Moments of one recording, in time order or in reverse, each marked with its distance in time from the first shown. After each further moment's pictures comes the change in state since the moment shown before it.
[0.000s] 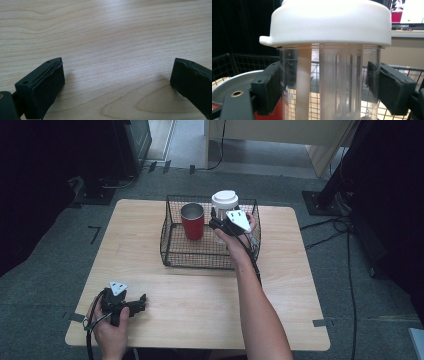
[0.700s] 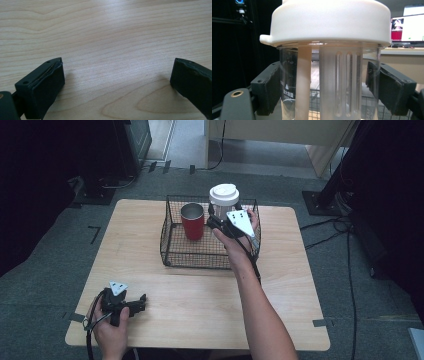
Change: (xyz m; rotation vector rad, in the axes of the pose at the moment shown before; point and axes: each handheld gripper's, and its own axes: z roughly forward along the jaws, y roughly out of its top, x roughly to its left) left arm 0.000 0.000 0.000 0.001 -0.001 0.000; right arm 0.016 0.036 -0.035 -0.141 0.034 0.023
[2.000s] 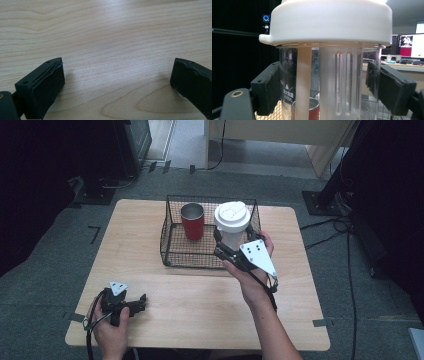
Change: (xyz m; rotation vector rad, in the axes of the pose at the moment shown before) left arm 0.000 0.000 0.000 0.000 0.000 -0.002; right arm 0.010 0.041 -0.112 -0.103 0.108 -0.034
